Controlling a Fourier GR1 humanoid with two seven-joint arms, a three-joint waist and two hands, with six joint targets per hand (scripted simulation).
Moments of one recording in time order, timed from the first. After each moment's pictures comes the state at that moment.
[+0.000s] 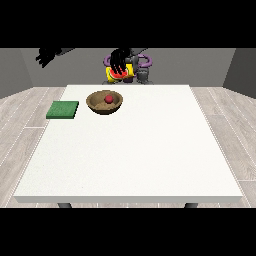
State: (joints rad) left arm -0.97 0.04 -0.70 -0.69 -1.25 0.11 0.60; right arm -0.23 -0.36 -0.35 -1.14 -0.35 0.35 0.00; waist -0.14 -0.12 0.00
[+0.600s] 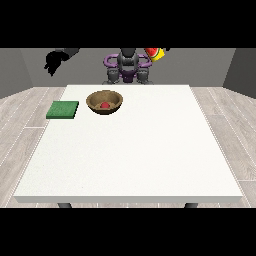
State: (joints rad) left arm -0.86 0.14 -0.12 -0.99 -0.58 0.28 0.32; right arm -0.20 -0.32 -0.36 -1.14 -0.33 0.24 0.01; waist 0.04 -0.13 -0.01
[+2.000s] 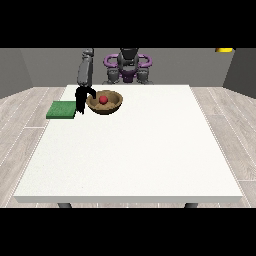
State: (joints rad) left arm -0.73 0.54 0.42 -1.18 0.22 -0.33 0.16; right arm -0.34 -0.12 -0.33 -0.75 -0.23 0.10 -0.40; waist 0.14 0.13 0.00
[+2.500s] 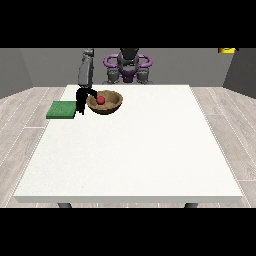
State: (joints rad) left arm -0.71 0.57 0.44 -1.24 0.27 -0.33 0.18; right arm -0.36 -0.12 -0.32 -0.69 -0.23 0.10 -0.53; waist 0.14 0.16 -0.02
